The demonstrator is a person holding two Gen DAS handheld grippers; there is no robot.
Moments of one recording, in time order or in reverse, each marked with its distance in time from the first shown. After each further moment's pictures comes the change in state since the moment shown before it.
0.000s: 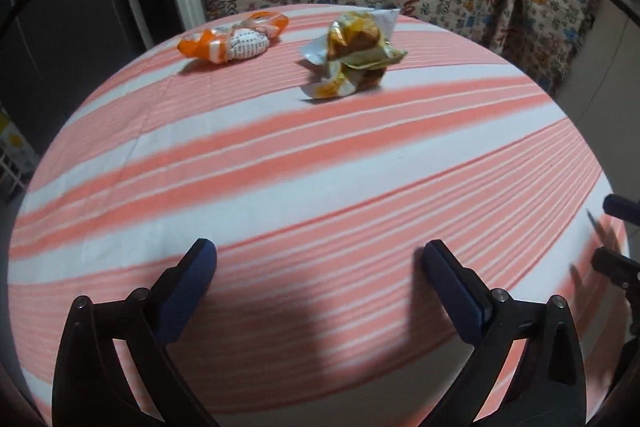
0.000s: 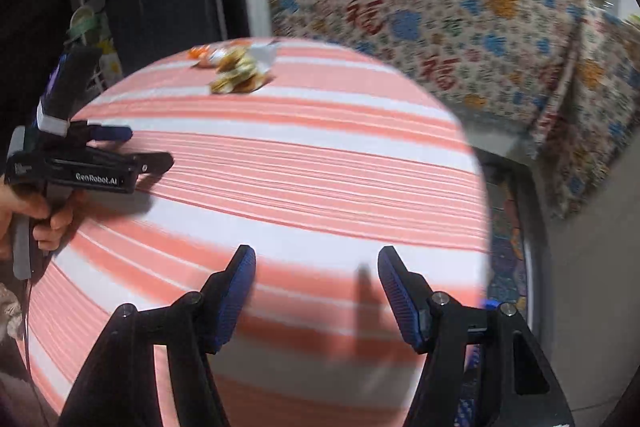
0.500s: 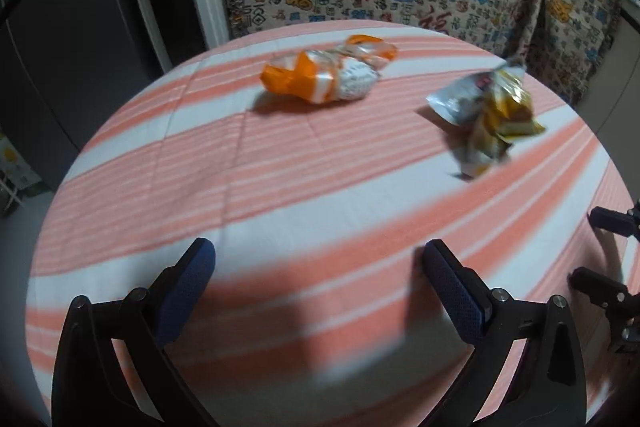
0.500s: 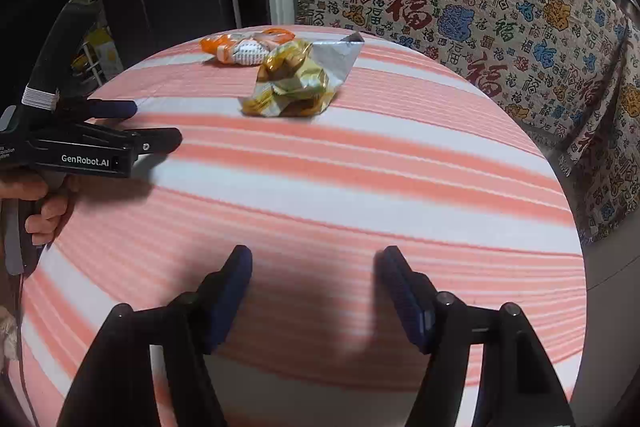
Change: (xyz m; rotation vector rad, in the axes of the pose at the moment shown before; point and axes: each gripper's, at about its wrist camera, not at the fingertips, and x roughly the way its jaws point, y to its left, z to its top) left arm 0.048 0.099 0.063 -0.007 -0.001 -0.010; right arm 0.080 0.073 0.069 0.000 0.044 -0.005
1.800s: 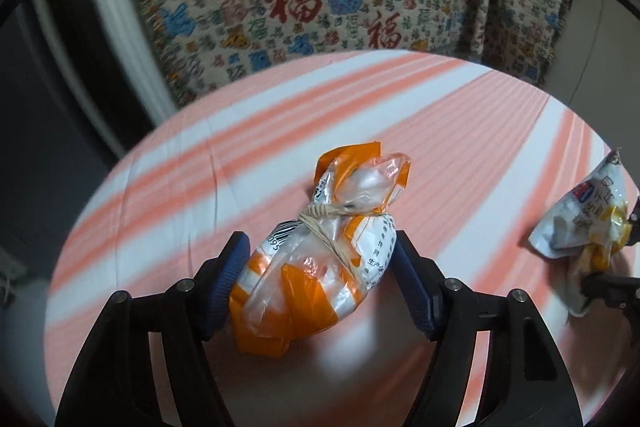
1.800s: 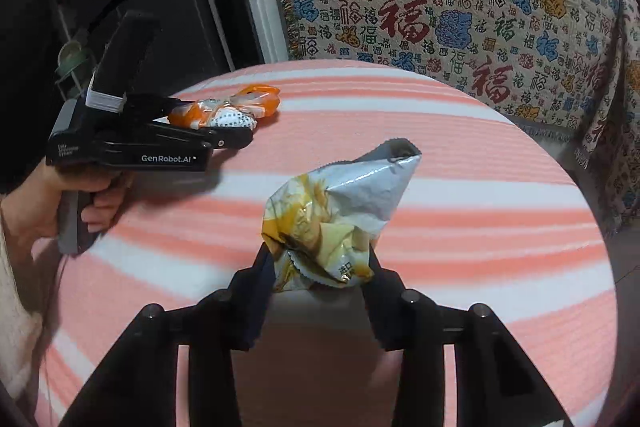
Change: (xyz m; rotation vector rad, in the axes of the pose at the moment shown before) left arm 0.025 -0.033 0.041 0.195 -0.061 -0.069; right arm 0.013 -0.017 0.016 0.097 -0.071 0.065
